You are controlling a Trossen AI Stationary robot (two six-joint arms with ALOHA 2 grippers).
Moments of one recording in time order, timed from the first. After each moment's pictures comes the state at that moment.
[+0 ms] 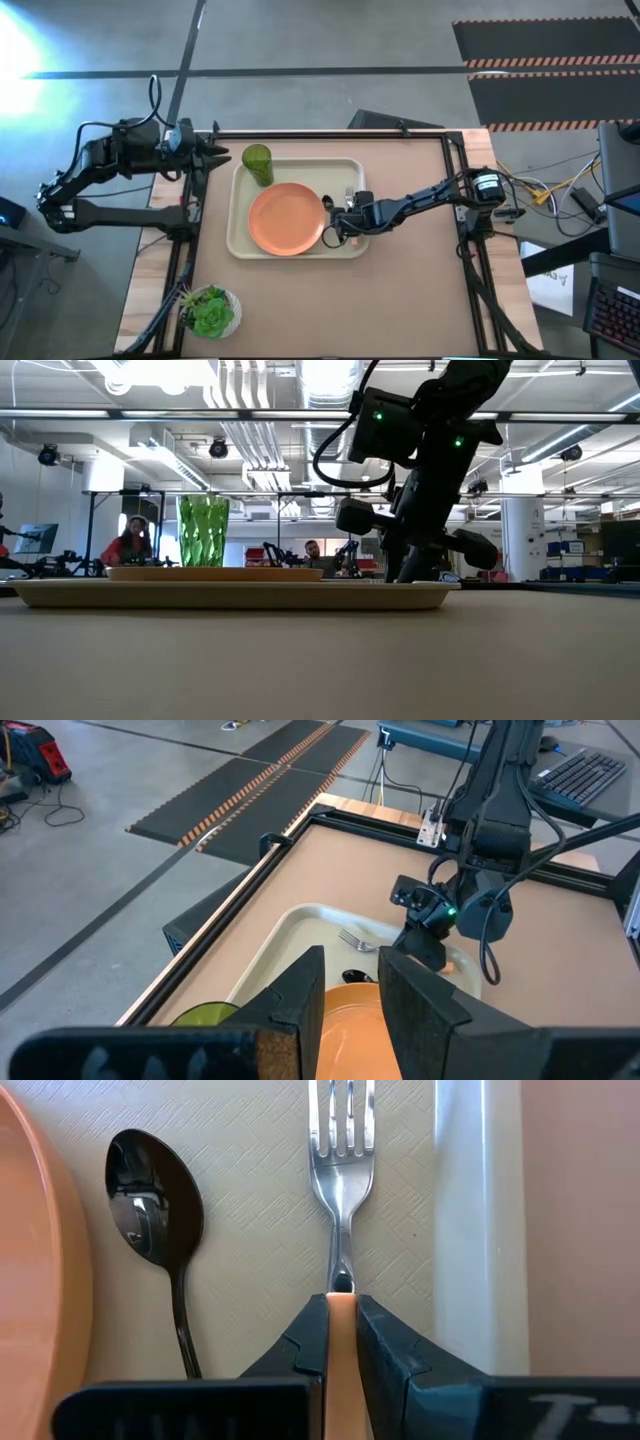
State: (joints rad) left arm 0.27 0.76 1.31 -0.93 -0.08 -0.09; right arm 0.07 1.92 1.11 -0.49 0.44 1.57
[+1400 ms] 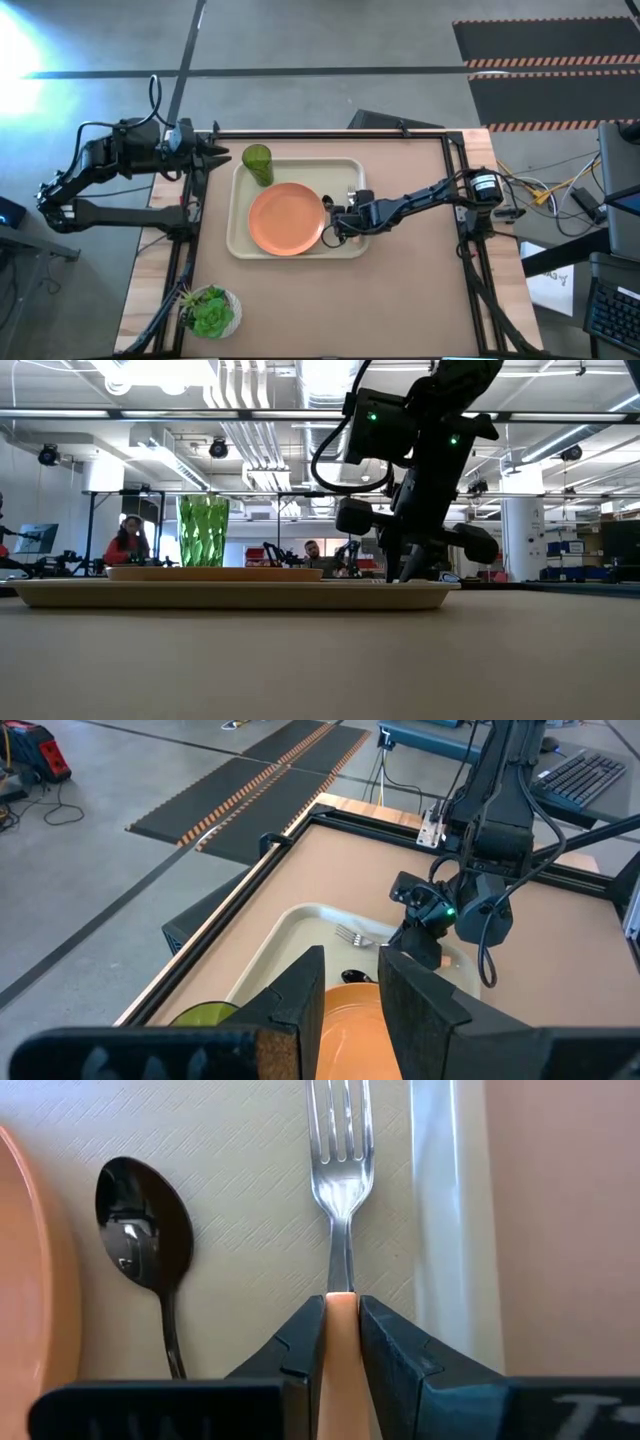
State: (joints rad) left arm 0.27 0.76 1.31 -0.93 -0.08 -0.09; right arm 0.07 1.92 1.15 -0.57 0.50 1.60
